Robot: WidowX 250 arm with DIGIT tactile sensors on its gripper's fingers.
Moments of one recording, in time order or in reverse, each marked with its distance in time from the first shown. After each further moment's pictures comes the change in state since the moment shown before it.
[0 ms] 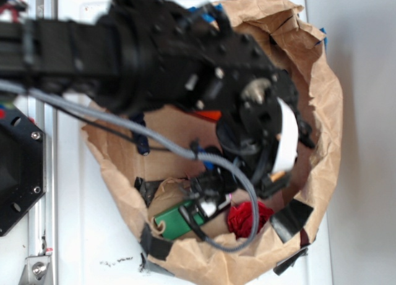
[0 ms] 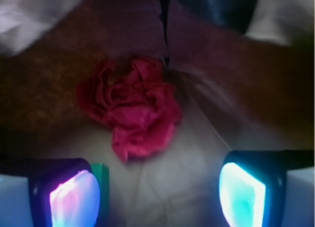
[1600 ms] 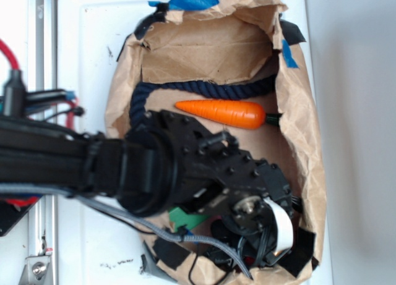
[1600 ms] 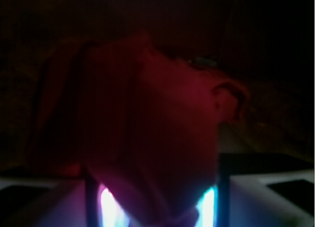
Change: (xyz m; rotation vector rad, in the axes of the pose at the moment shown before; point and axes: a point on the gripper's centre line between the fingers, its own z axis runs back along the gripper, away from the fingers) arm 0.040 -0.024 -0.051 0.073 -0.038 0.069
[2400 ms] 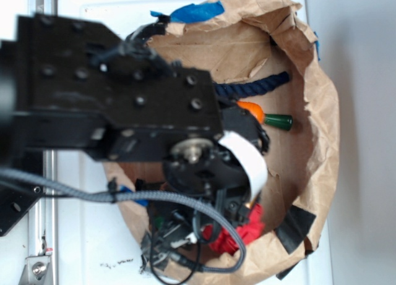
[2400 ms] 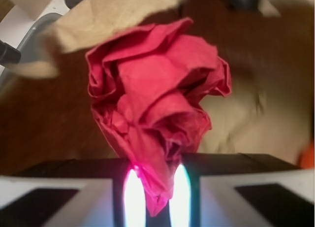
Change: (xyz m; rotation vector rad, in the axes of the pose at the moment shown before) arm -0.034 -0.022 0.110 -0.019 0.210 0.502
